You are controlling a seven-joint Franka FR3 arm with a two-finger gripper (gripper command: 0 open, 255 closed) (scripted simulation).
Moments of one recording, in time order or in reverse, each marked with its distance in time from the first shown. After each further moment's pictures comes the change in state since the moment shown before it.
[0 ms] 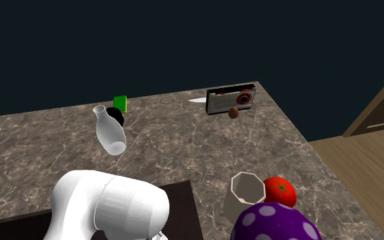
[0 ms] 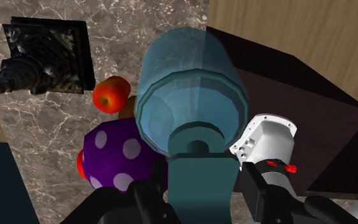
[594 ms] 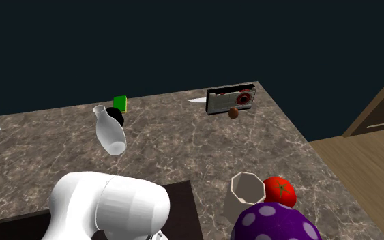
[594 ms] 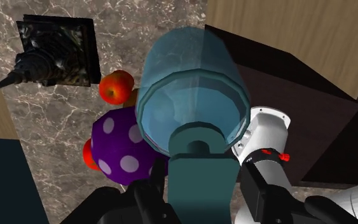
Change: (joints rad) arm 0.059 0.126 0.009 0.189 0.019 -0.064 -0.038
